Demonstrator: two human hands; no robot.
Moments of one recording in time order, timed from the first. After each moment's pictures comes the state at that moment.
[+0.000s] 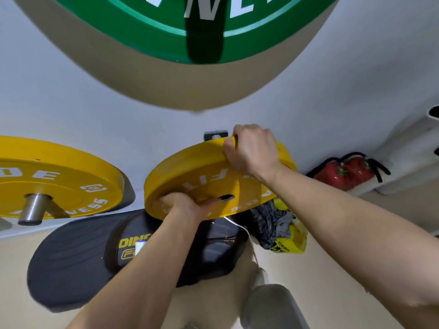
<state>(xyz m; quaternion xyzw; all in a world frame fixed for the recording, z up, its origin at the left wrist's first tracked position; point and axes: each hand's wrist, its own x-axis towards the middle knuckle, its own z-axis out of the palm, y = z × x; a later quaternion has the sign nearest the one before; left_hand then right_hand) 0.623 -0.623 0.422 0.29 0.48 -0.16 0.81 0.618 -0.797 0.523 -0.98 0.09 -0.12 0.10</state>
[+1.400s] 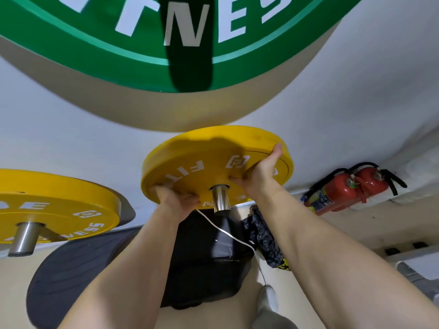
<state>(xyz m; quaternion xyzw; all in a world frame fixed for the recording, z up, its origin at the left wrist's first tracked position) 0.705 -0.633 0.409 0.42 0.42 -0.26 0.76 0.669 -0.824 0.448 -0.29 0.50 -0.04 0.81</state>
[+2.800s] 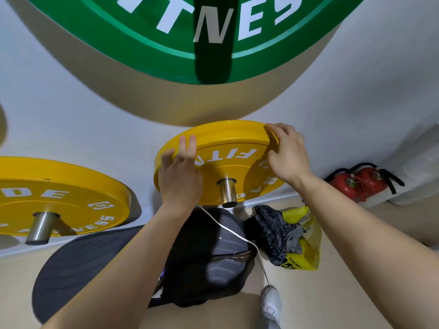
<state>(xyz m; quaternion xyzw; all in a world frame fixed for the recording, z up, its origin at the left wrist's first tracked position) 0.673 -0.614 0.468 0.95 -0.19 0.14 0.18 0.620 -0.860 0.506 -0.93 0.20 -0.10 0.30</state>
